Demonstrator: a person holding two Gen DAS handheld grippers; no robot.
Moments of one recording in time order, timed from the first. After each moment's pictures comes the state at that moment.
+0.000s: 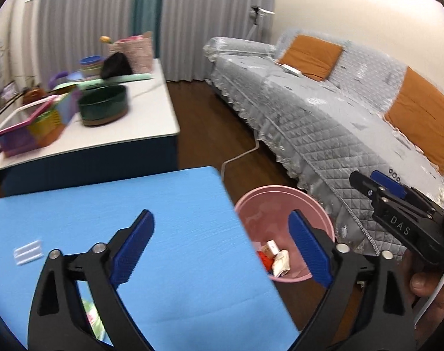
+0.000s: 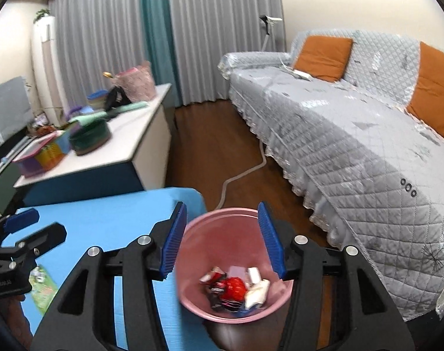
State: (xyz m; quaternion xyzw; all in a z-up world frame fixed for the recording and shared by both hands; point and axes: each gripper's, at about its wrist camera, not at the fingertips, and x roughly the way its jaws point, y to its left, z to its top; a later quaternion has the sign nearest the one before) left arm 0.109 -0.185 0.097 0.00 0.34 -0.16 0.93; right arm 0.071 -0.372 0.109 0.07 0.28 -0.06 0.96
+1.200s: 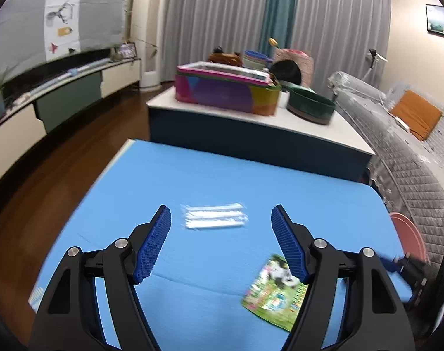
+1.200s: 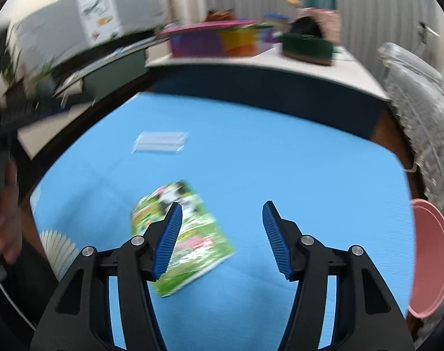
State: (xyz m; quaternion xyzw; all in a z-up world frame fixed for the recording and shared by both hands) left arm 0.067 0.127 0.056 -0.08 0.30 0.08 0.95; right arm 0.082 -0.052 -0.003 -0.08 0.39 0.26 0.88
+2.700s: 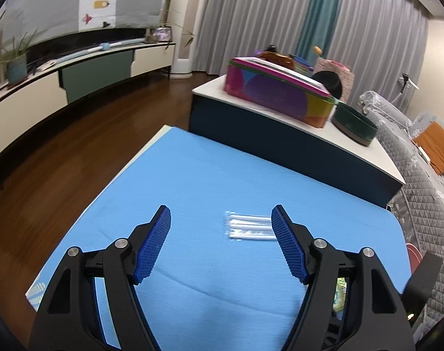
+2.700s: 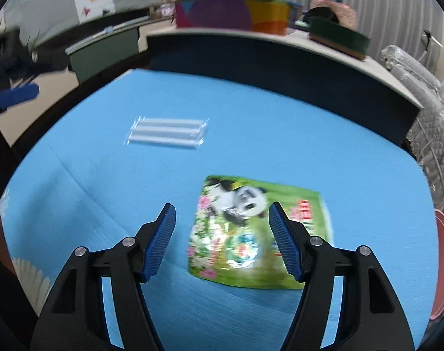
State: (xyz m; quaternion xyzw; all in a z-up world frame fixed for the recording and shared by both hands) left arm 0.081 0.189 0.033 -0.16 0.31 0.14 0.93; right arm 0.111 0.029 -0.045 -0.12 0.41 0.19 0.88
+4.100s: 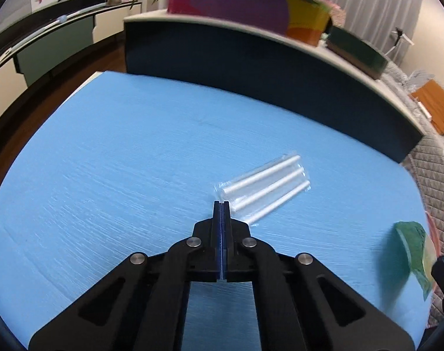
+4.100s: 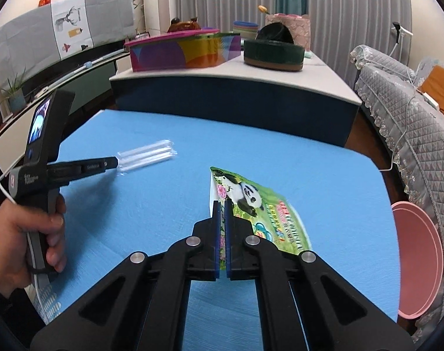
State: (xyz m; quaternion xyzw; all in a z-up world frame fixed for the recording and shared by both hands) left arm 0.166 0.132 -0.044 -0.13 0.41 0.06 0.90; right arm 0.112 -0.083 0.009 -0.05 0.35 0.16 0.92
